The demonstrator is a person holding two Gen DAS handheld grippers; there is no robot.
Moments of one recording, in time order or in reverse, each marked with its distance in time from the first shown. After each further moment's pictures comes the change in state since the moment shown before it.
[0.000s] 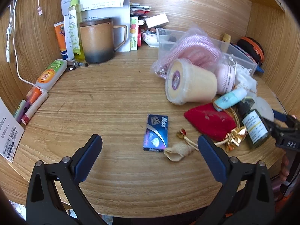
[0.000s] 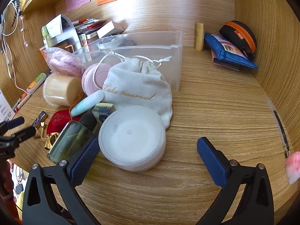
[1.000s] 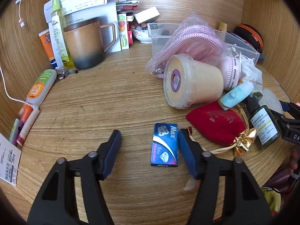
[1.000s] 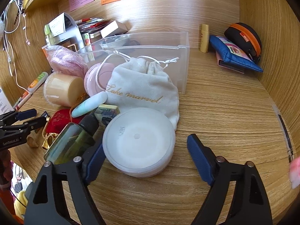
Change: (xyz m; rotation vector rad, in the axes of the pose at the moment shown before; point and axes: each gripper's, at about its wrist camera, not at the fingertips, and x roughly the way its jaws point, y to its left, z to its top) left arm 0.025 -0.009 0.011 0.116 0.040 -0.004; right arm 0.006 0.005 0.002 -0.022 -0.012 0.022
